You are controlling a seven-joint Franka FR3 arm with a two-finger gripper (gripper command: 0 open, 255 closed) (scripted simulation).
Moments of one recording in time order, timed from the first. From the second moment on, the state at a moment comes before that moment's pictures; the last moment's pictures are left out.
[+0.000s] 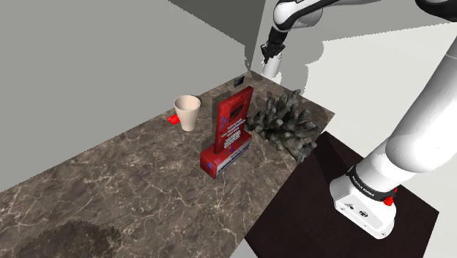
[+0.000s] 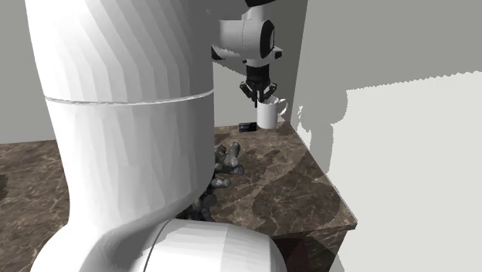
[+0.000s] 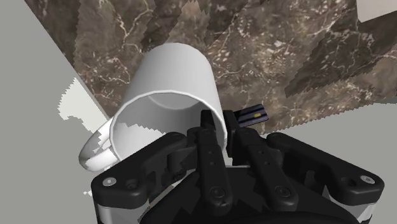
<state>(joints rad) -0.06 0.24 -0.12 -1.93 -0.01 2.35 0.03</state>
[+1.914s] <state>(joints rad) 0.14 0.19 -0.01 -1.77 -0.11 2.13 0.38</state>
